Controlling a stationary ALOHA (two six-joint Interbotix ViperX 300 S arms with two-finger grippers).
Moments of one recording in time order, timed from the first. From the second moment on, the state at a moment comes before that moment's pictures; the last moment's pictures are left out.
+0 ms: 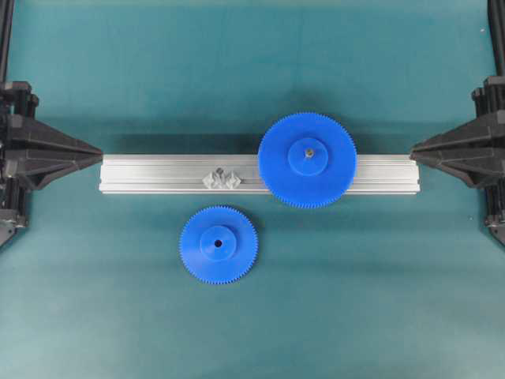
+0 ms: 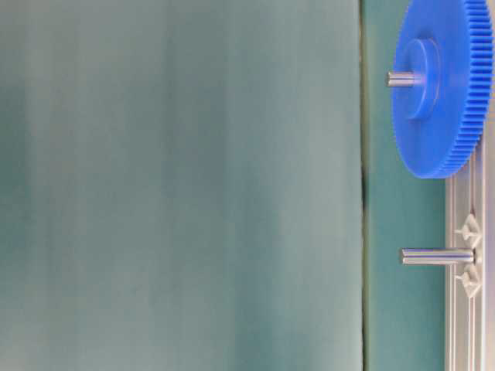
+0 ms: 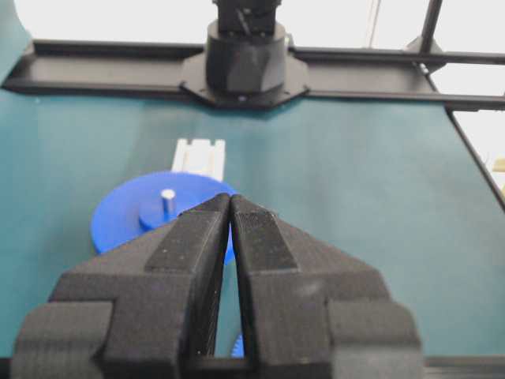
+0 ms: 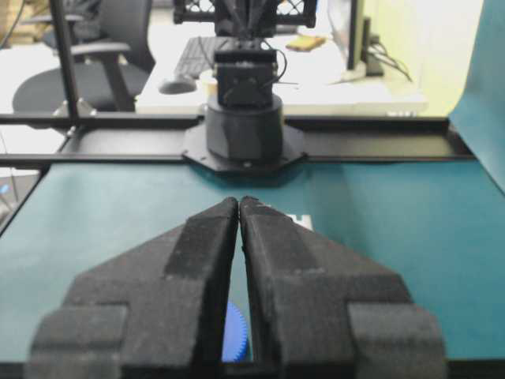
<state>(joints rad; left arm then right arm) 0.00 -0.96 1.17 0.00 -0.29 0.00 0.00 -0.97 1.19 0.00 -0.29 0.01</state>
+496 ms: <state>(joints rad) -0.03 -0.71 1.03 0.02 -0.12 -0.06 0.00 -0.94 1.10 0.05 0.13 0.05</state>
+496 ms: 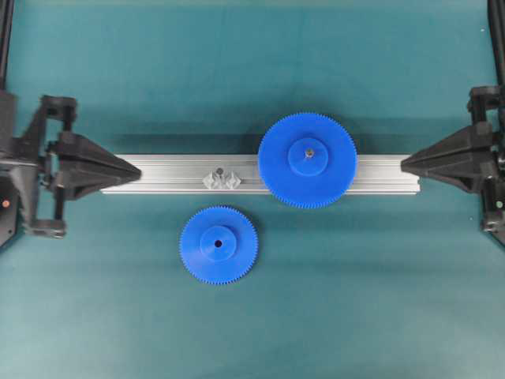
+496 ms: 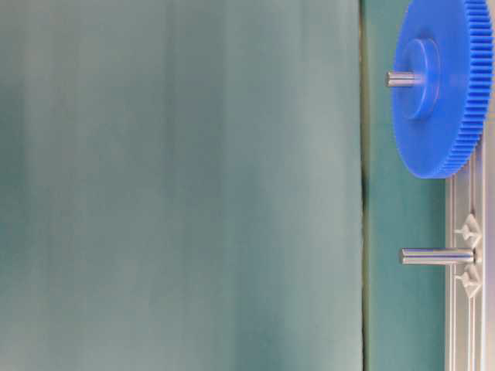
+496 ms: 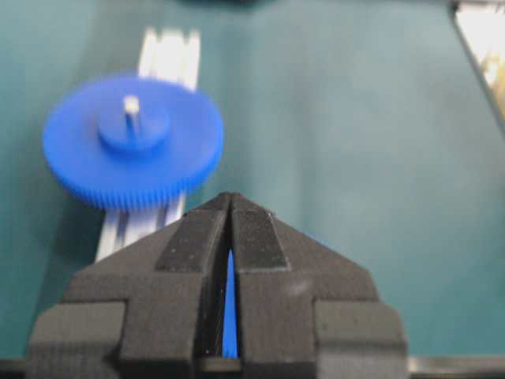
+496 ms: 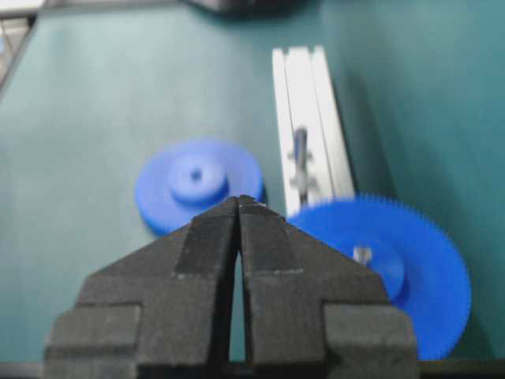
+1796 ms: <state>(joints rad) -0.08 -0.12 0.73 0.02 0.19 -0.06 -0.04 -0.53 0.97 0.03 0.26 0.05</state>
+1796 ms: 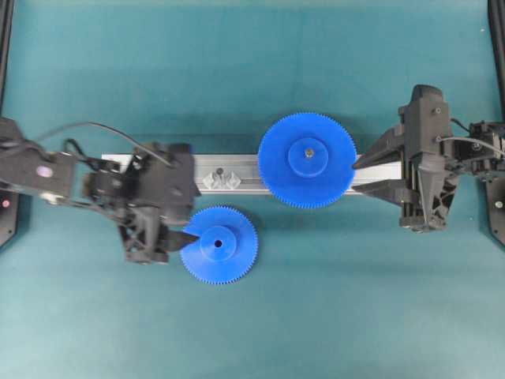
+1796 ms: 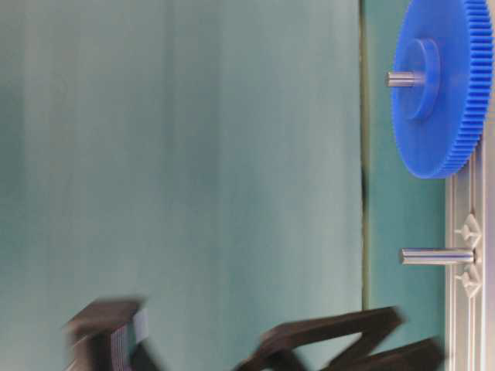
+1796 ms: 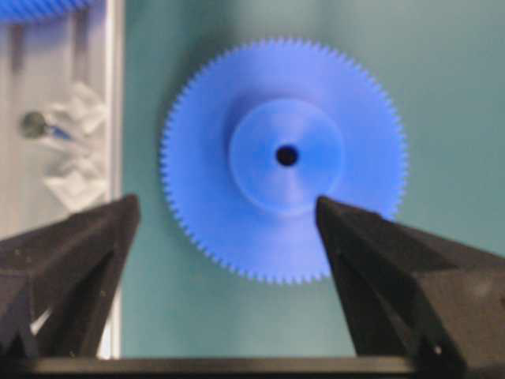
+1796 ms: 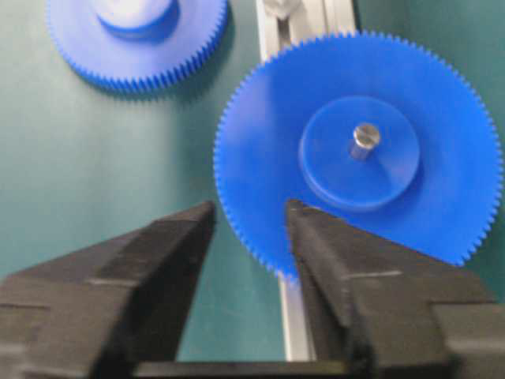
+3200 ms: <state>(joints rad) -0.15 0.15 0.51 0.02 0.36 -0.12 -0.05 -0.53 1.02 0.03 0.21 0.05</state>
